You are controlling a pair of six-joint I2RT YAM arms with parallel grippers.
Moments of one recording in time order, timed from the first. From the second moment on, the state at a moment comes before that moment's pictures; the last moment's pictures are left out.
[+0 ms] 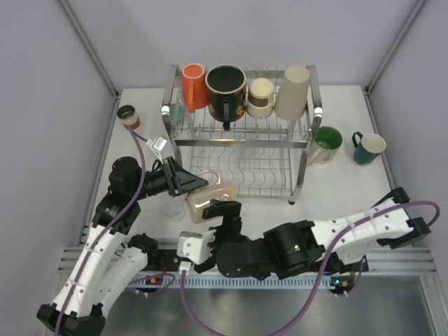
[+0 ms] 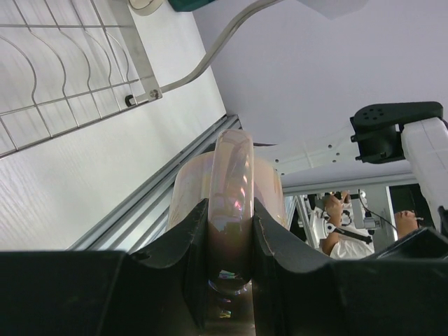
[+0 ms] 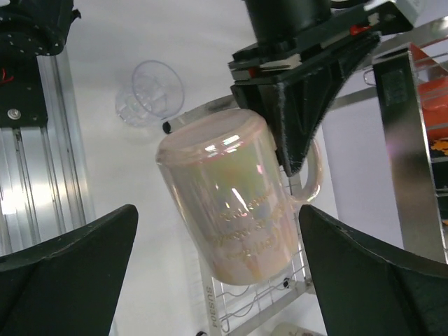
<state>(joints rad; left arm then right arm) -0.32 0.61 0.73 -0.32 0.78 -0.97 1.85 1.40 1.50 -0.63 0.82 -0.37</state>
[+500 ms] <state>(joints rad) -0.32 0.64 0.72 -0.32 0.75 -0.99 1.83 1.55 1.40 -0.51 0.98 -0.43</state>
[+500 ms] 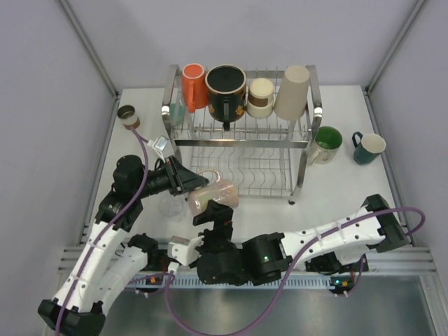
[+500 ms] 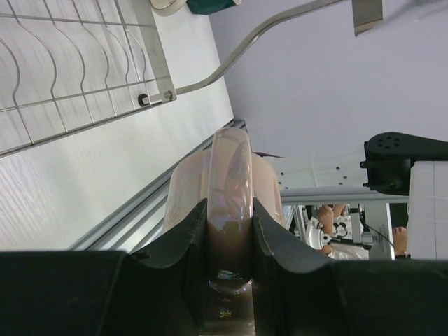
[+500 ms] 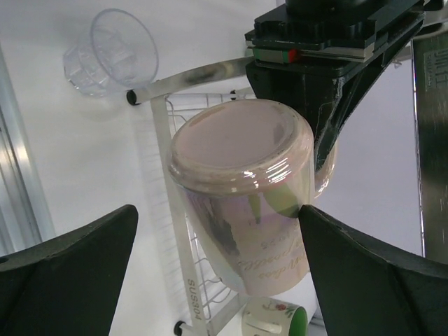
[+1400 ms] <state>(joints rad) -0.32 0.68 0.69 -0.32 0.70 -1.02 1.71 1.58 1.25 -0.21 1.06 -0.58</state>
